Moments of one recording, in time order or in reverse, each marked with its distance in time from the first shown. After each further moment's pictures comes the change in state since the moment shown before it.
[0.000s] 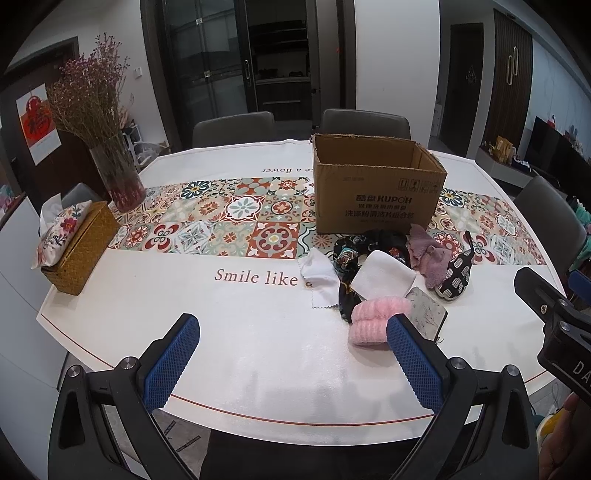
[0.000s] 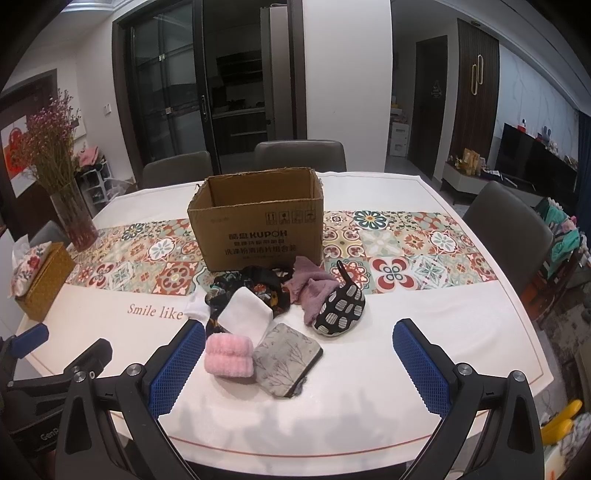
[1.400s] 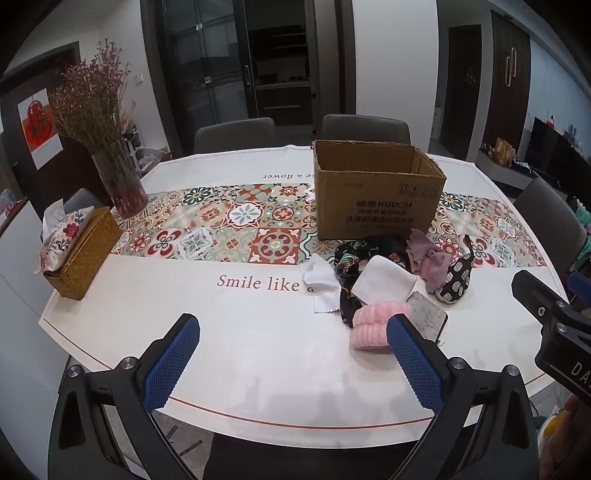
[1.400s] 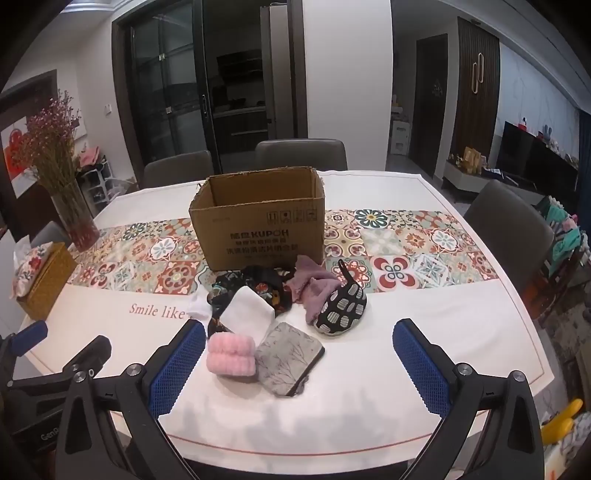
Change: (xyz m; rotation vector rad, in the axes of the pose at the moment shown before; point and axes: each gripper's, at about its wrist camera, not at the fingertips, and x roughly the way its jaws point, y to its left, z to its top) left arm -0.003 -0.005 0.003 0.010 -0.018 0.011; right arm -0.001 -0.001 0.003 0.004 0.006 0.012
